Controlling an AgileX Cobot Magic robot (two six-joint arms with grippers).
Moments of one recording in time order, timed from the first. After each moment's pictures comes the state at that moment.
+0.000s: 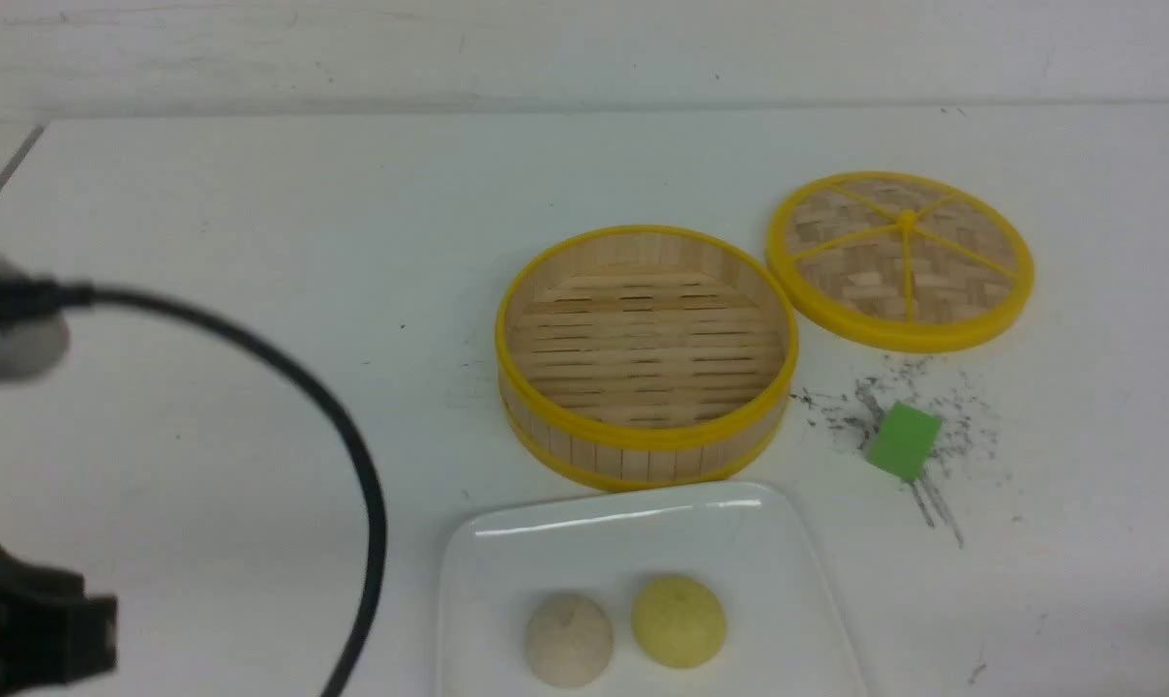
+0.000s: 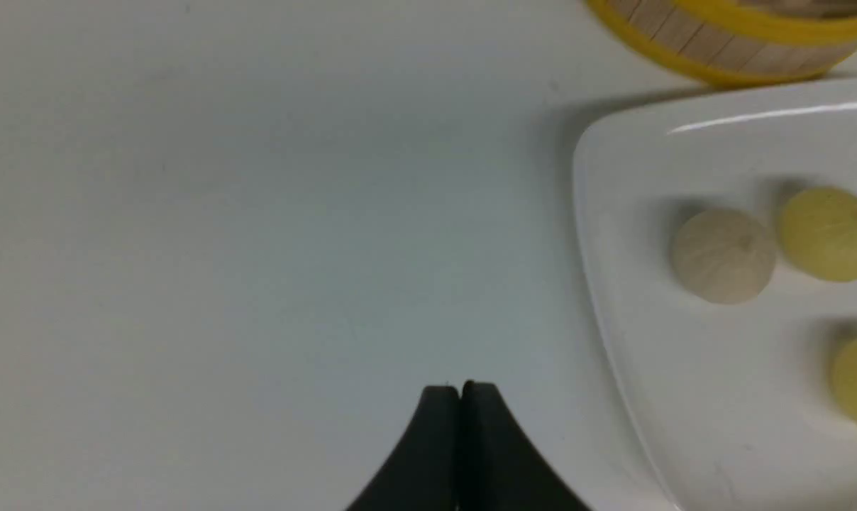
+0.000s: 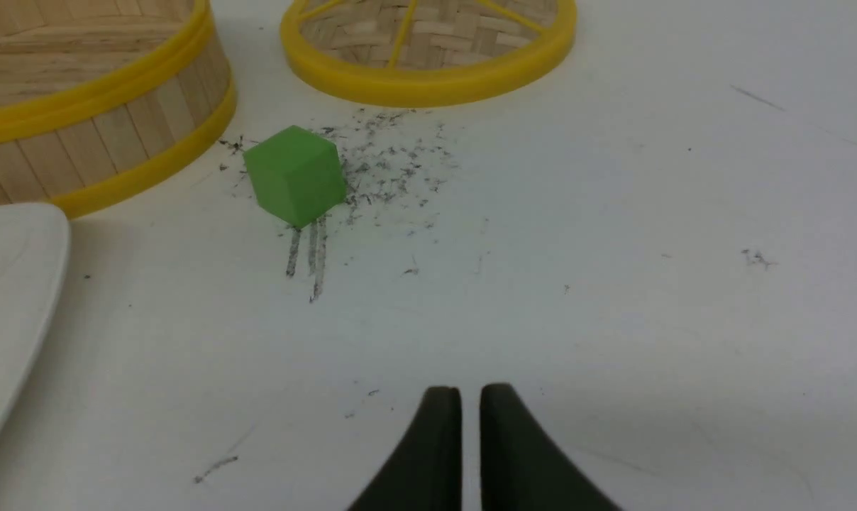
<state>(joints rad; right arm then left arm) 0.06 -0.01 0.02 0.10 0.40 0.00 -0.81 0.68 -0.80 0.35 1.15 -0.79</state>
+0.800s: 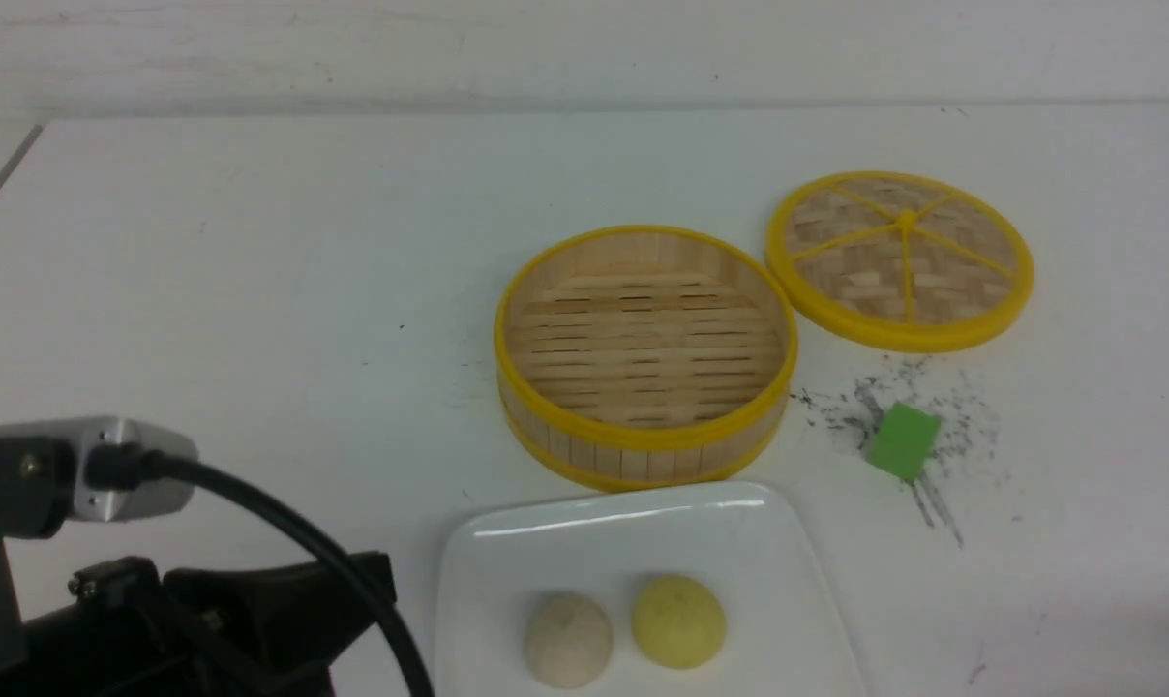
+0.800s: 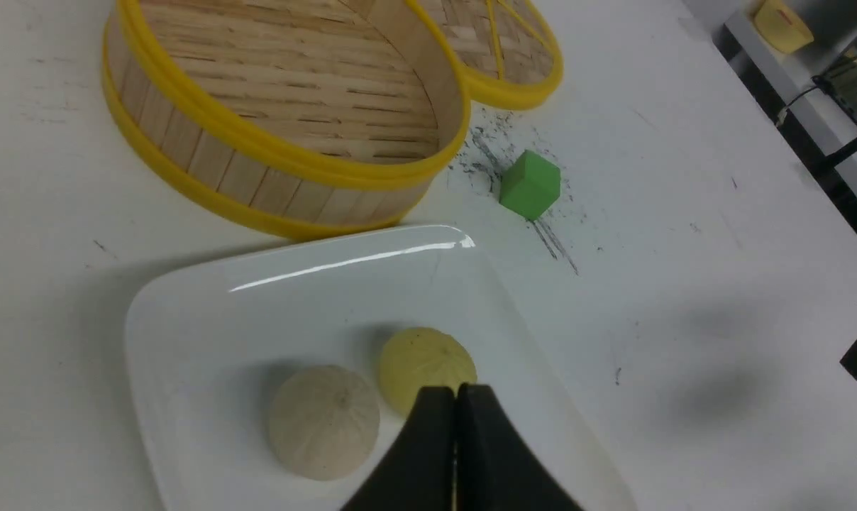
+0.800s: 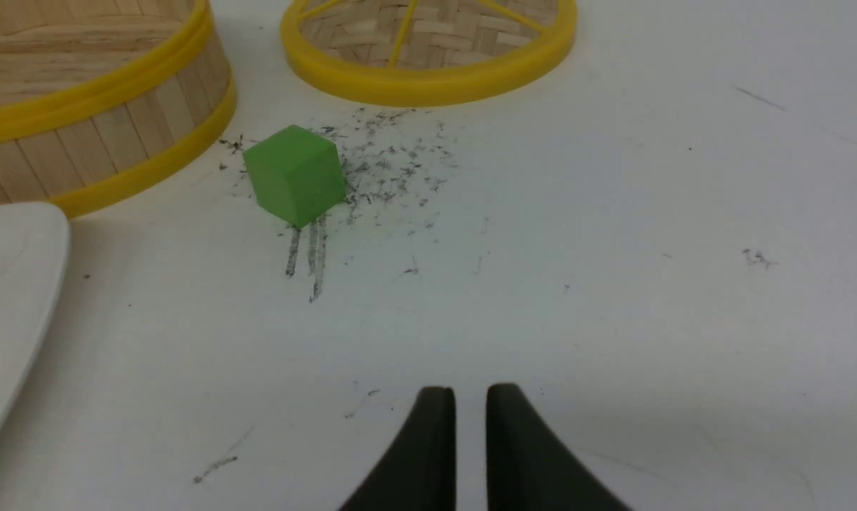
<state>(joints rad) 0.06 -0.01 0.02 0.10 0.40 0.00 -0.81 0.61 -0.42 0.14 0.26 -0.70</state>
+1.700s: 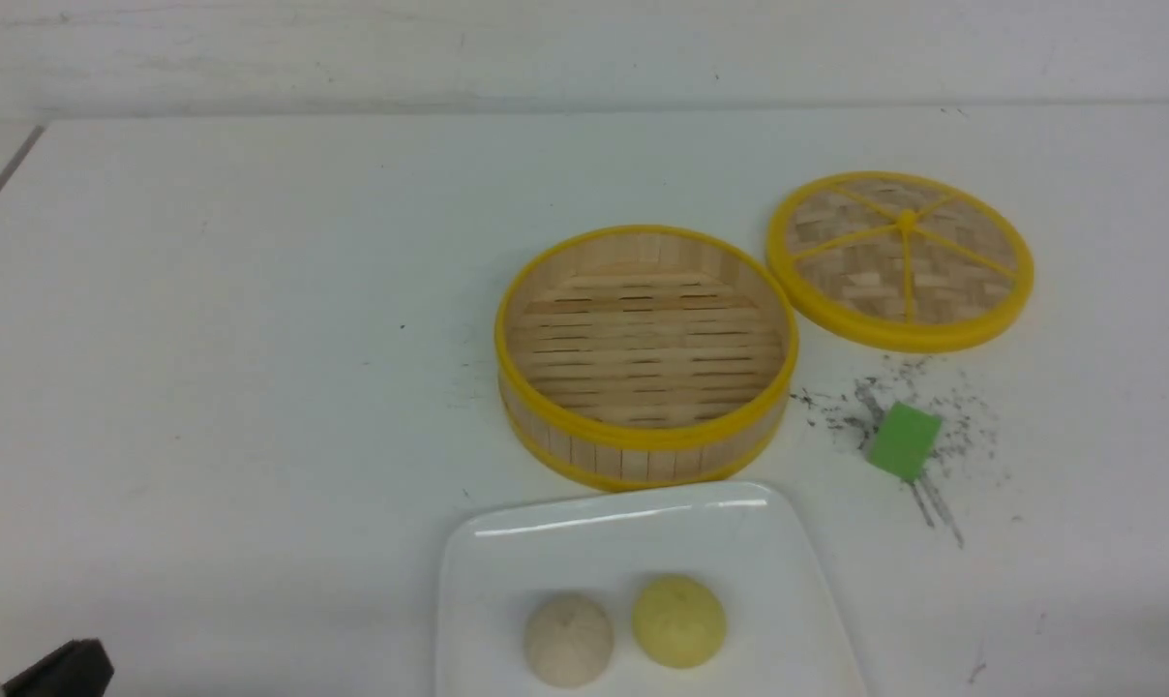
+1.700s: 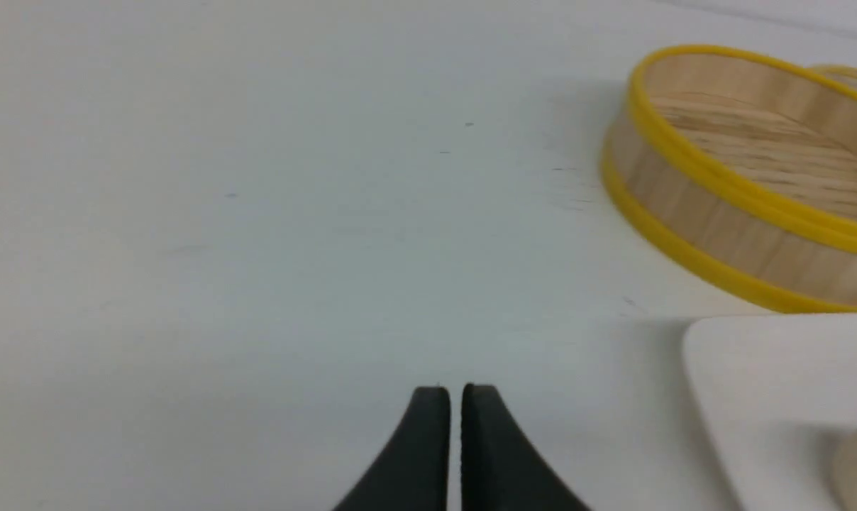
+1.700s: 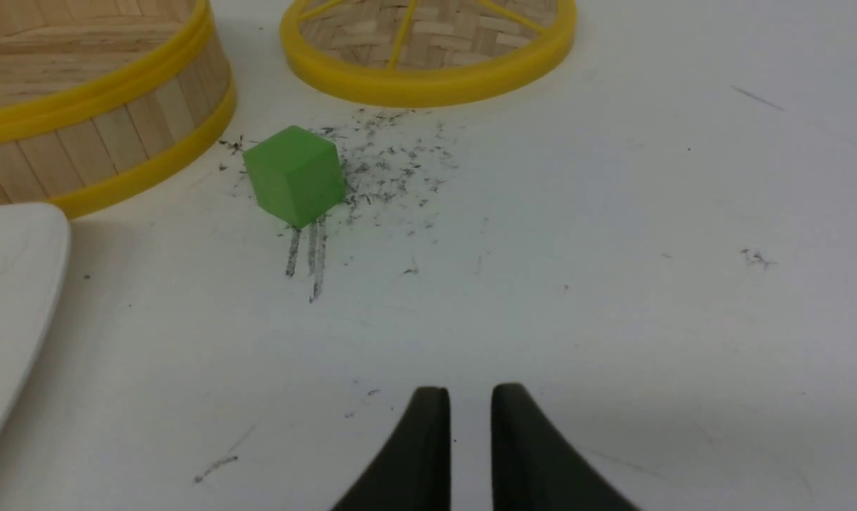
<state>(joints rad) 0.06 -0.01 0.02 0.10 0.40 0.00 -0.15 0.08 -0.01 0.02 0.29 -0.21</state>
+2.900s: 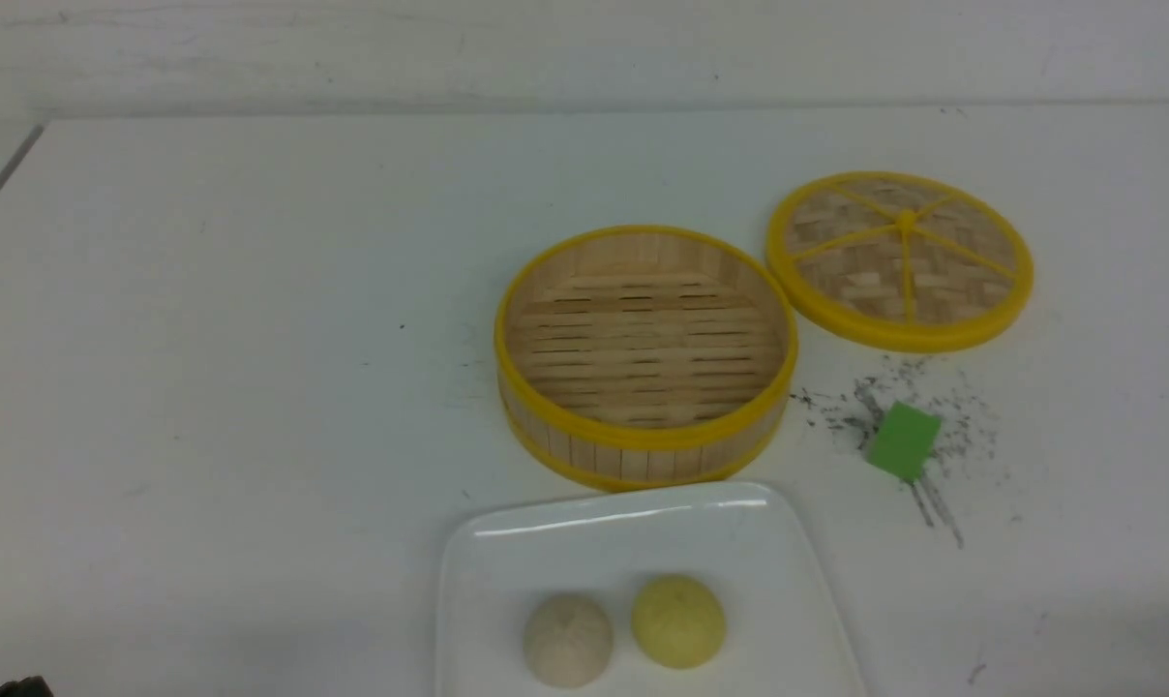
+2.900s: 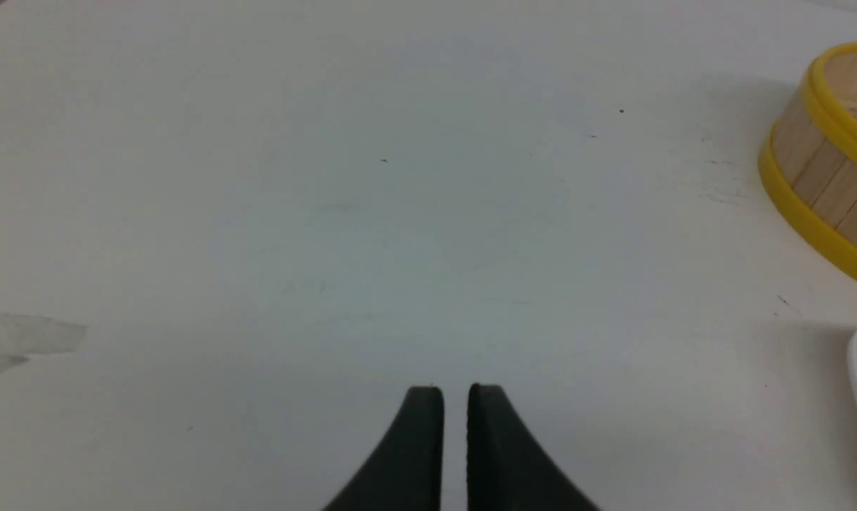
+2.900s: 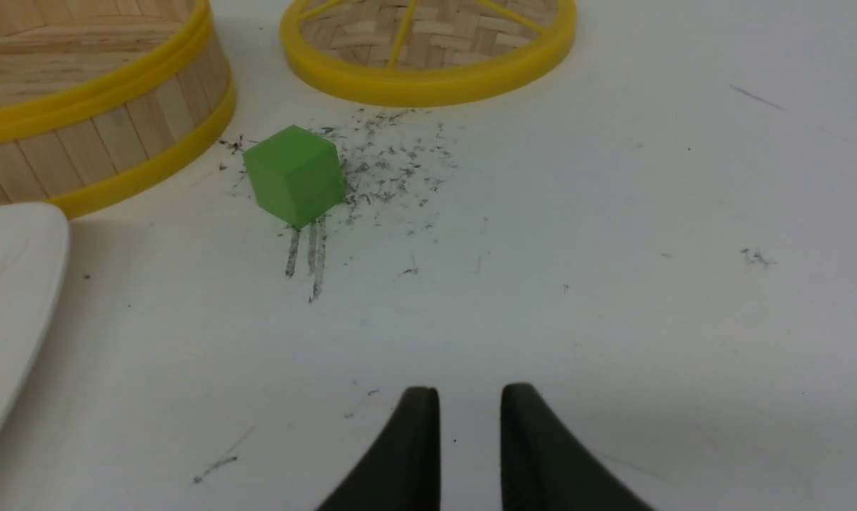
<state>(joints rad) 0.06 -0.01 0.02 0.10 0.40 0.00 -0.05 -0.01 0.03 0.11 0.37 -0.28</state>
